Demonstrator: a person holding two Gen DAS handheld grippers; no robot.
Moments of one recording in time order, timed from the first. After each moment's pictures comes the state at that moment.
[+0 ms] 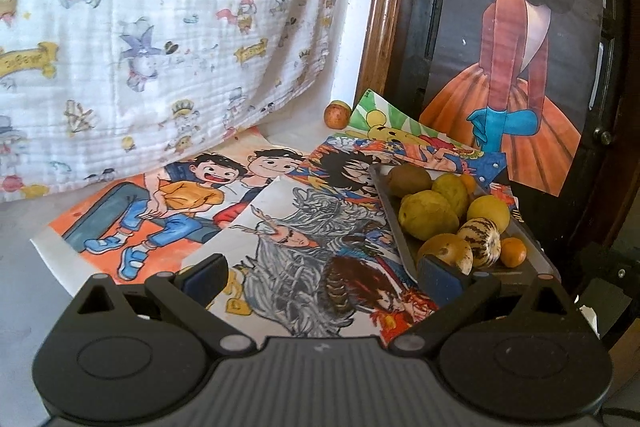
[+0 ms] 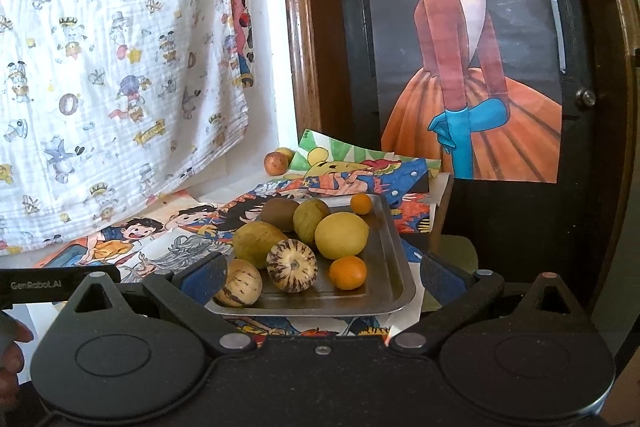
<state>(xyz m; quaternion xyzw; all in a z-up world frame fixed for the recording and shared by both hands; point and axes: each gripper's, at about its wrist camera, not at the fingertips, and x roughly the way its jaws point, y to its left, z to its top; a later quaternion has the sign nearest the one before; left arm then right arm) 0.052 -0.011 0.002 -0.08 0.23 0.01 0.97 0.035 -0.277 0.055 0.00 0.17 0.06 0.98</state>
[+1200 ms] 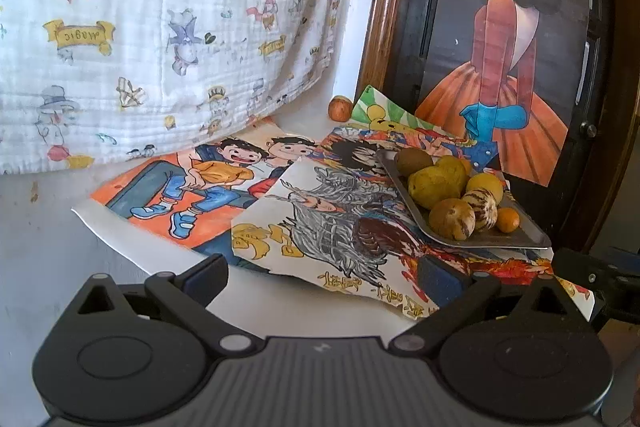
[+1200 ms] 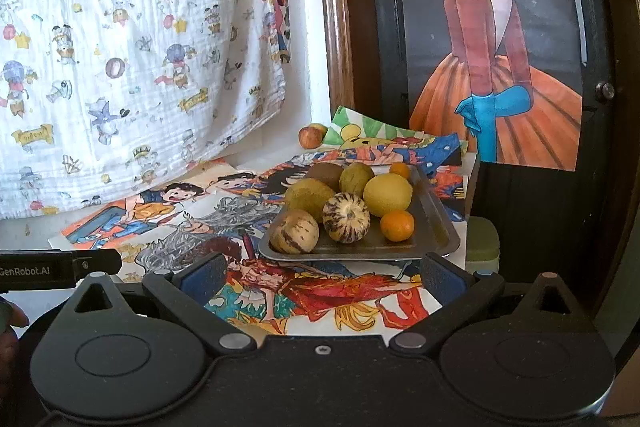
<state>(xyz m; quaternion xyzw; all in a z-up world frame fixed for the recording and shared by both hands) 0.000 0.022 -0.009 -0.08 0.24 -0.01 0.97 -0.004 -0.239 0.036 -0.02 0.20 0.09 0.98</state>
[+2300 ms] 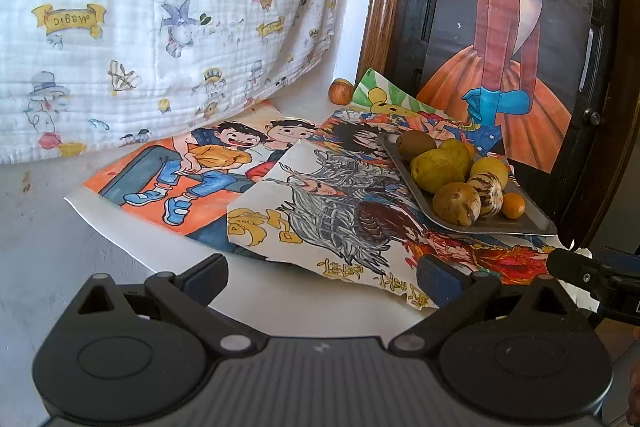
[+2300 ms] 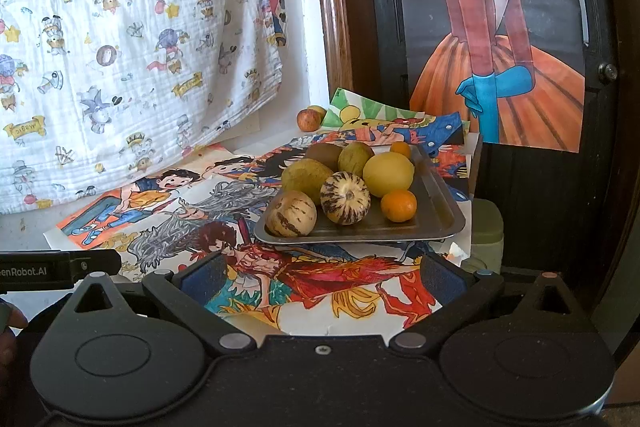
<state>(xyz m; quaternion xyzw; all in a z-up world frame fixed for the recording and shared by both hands) 0.008 0.021 -0.015 -0.08 0.26 -0.01 0.96 0.007 -0.239 0.027 -0.01 0.22 0.09 0.97</state>
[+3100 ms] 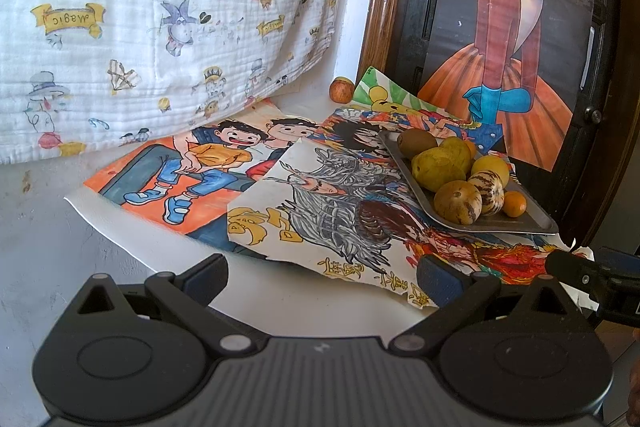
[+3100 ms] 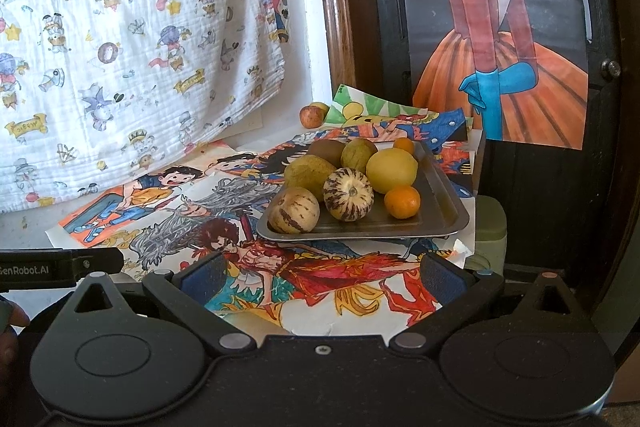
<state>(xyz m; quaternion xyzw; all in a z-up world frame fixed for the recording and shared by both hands) 0.009 0.021 -0.014 -0.08 0.26 -0.01 0.96 0.008 -0.237 0.023 -0.01 0.22 0.09 0.97</state>
